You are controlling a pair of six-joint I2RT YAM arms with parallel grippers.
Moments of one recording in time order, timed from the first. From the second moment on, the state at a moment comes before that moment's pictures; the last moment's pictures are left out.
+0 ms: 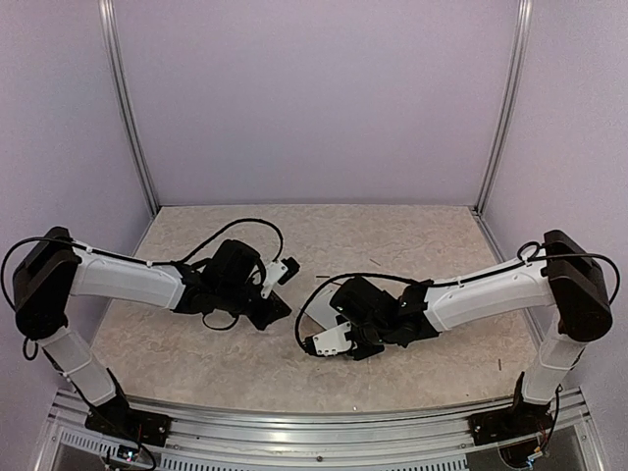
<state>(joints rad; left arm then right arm) -0.81 1.65 0.84 0.01 0.16 0.02 1.12 1.74 1.00 -0.24 0.31 -0.92</state>
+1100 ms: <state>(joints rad) -0.86 2.02 1.22 0.05 0.36 0.03 1.11 1.55 0.96 -0.49 0.24 -0.88</state>
